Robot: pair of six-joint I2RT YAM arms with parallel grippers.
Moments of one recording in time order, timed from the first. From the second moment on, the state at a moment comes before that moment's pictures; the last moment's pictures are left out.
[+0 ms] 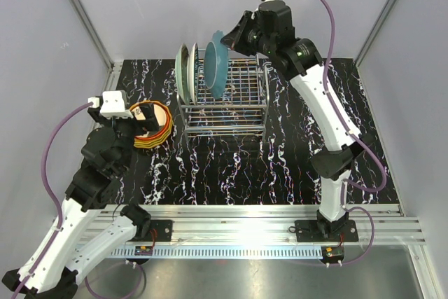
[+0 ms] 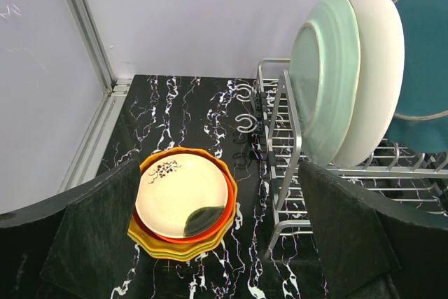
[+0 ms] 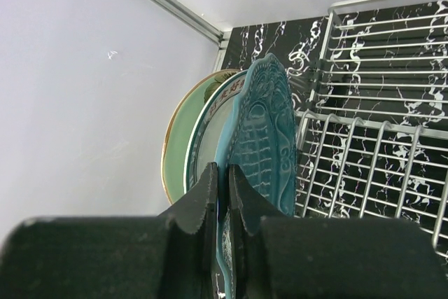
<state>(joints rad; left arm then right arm) -0.55 0.61 0.94 -0.32 -0.56 -0.03 0.59 1.96 2.47 -0.77 -0.05 0.72</state>
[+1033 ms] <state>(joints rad) -0.55 0.60 0.94 -0.31 -0.56 -0.03 0.64 1.98 2.47 -0.72 0.00 0.74</state>
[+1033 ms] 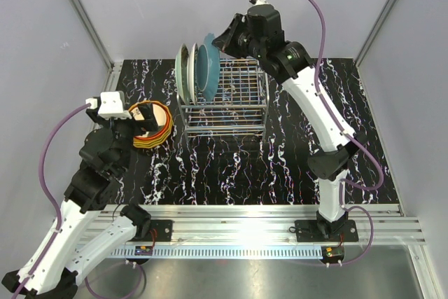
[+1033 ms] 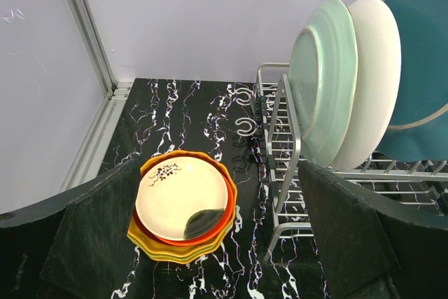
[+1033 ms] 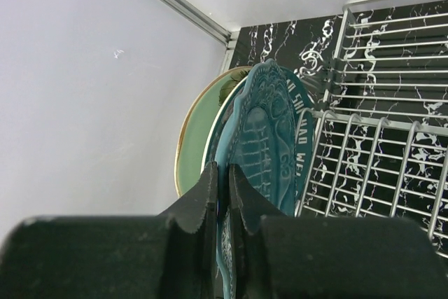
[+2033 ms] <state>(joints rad) -0.55 0.60 0.94 -0.31 -0.56 -0.03 0.70 2.00 2.43 -0.68 0.04 0.69</state>
